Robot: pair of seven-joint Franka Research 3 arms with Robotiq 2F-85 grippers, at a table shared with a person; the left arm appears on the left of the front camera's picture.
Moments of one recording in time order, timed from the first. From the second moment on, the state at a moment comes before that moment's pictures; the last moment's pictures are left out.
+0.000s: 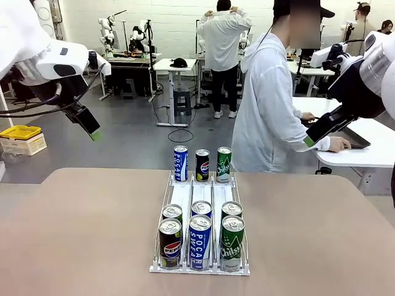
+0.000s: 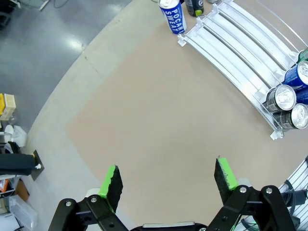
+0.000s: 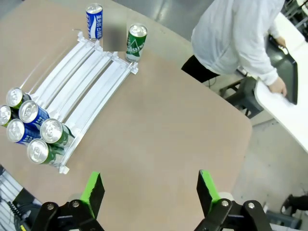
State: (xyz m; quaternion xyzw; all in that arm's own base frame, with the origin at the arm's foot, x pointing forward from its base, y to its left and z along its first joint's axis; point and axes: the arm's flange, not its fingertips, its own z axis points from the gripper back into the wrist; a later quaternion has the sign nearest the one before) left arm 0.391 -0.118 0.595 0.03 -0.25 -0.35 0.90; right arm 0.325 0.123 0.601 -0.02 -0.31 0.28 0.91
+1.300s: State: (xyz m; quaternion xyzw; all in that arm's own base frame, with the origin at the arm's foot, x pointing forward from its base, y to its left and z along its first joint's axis) left arm 0.361 0.108 0.612 -0.30 -0.29 -0.36 0.84; right arm 0.290 -0.107 0.612 0.31 -0.40 0.27 0.82
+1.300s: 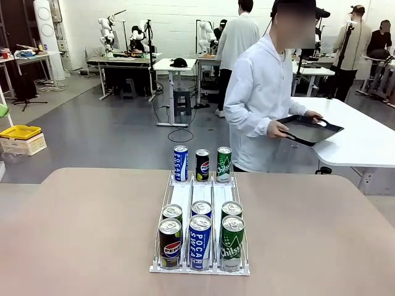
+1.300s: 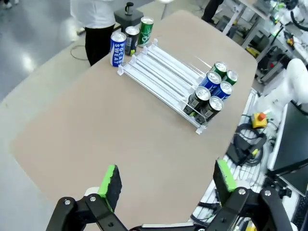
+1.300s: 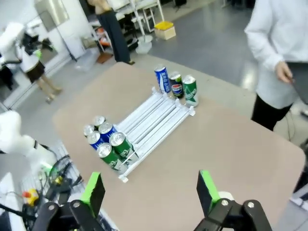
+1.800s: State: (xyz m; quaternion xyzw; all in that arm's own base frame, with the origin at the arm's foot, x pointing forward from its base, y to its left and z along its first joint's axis) left arm 0.380 0.157 0.627 -0.32 -0.29 -0.29 0.86; right arm 0.298 -0.155 0.618 0.35 -0.38 0.20 0.83
